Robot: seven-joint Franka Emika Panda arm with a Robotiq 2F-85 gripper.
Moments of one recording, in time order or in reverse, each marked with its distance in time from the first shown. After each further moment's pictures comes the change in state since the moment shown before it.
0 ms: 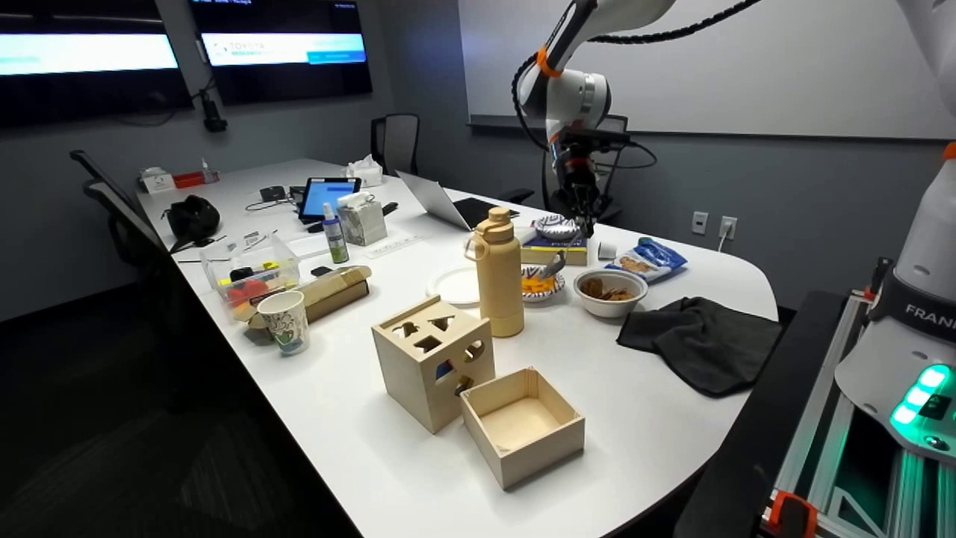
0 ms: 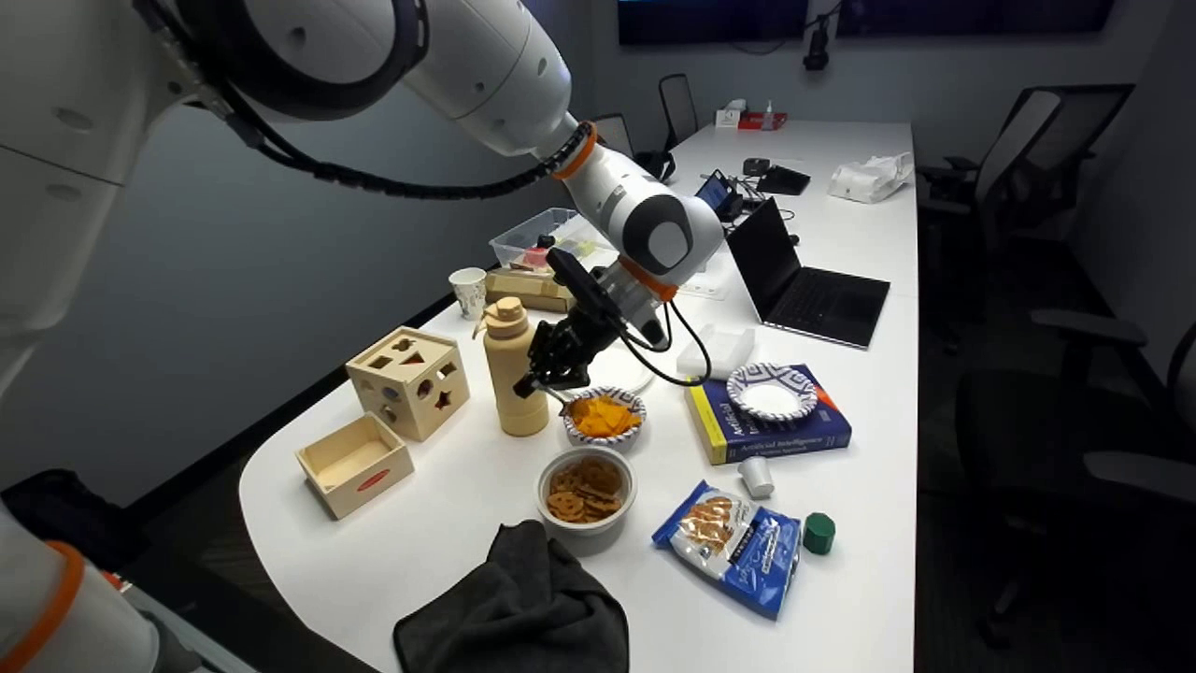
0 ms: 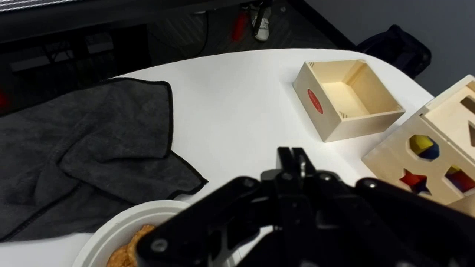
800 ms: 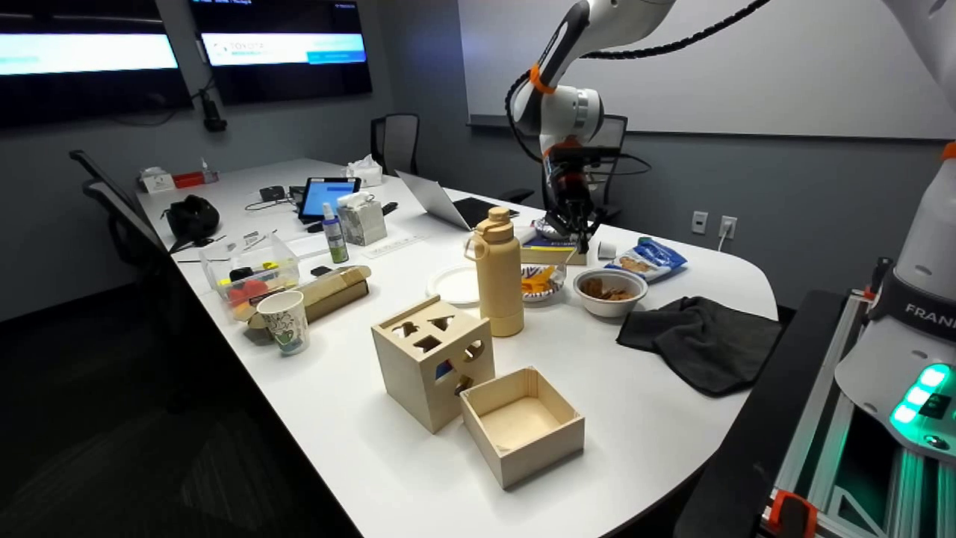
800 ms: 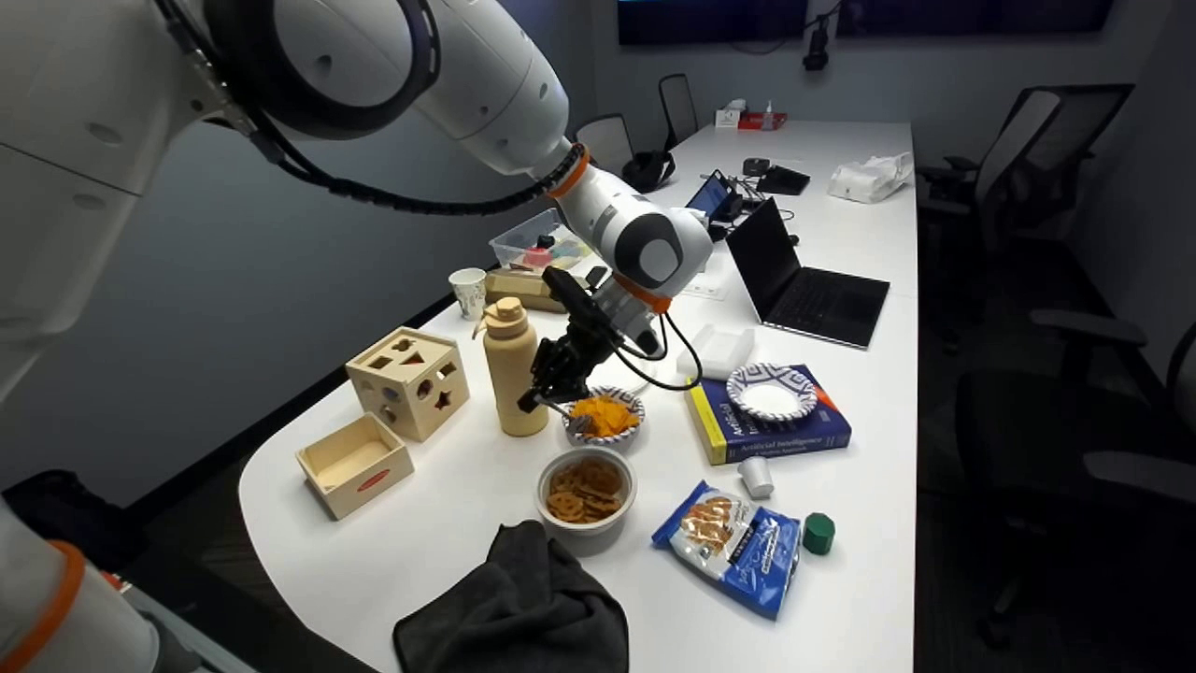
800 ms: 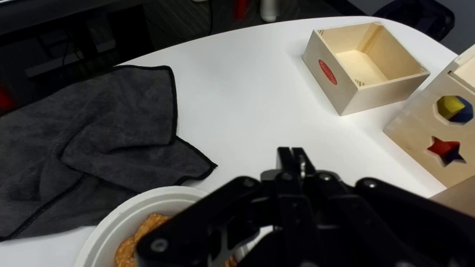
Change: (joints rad) arm 0.021 0.047 0.004 0.008 -0.013 0.076 0.095
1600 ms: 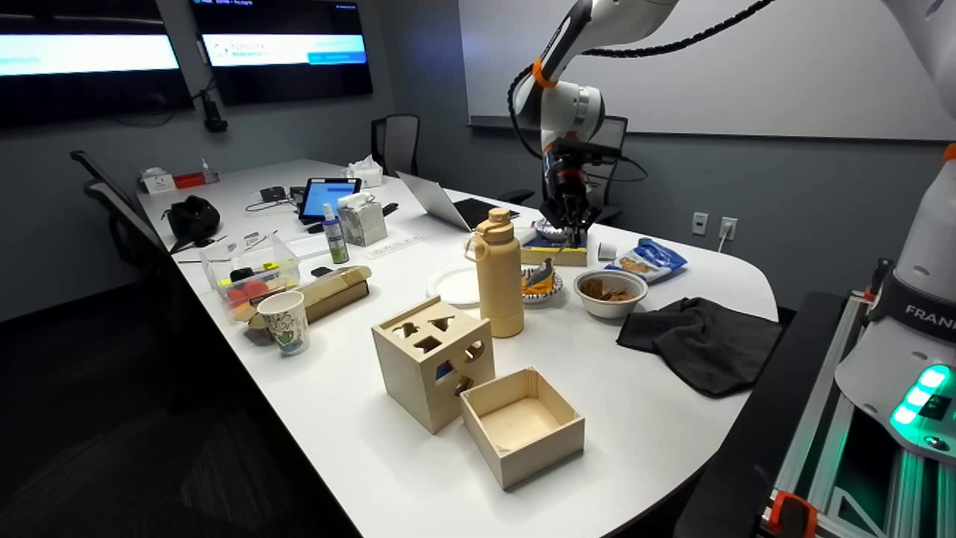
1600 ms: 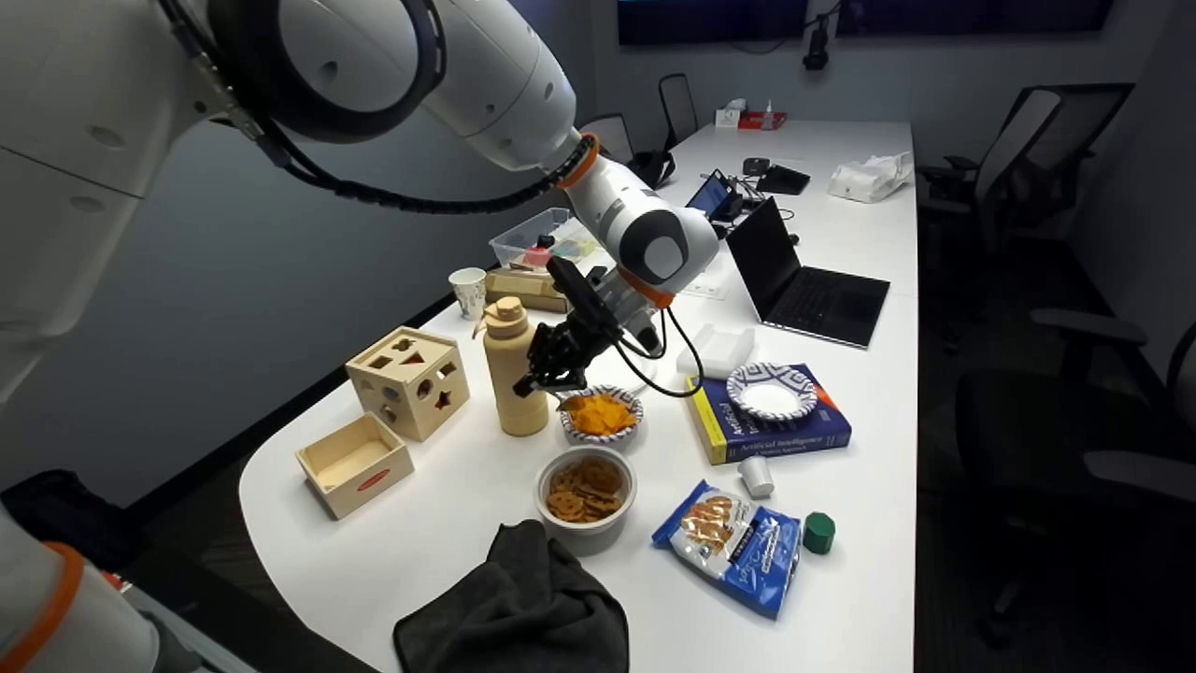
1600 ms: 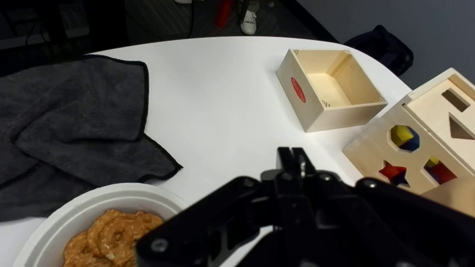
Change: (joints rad) arm -0.032 0.002 0.026 0.026 0.056 -0.044 -0.128
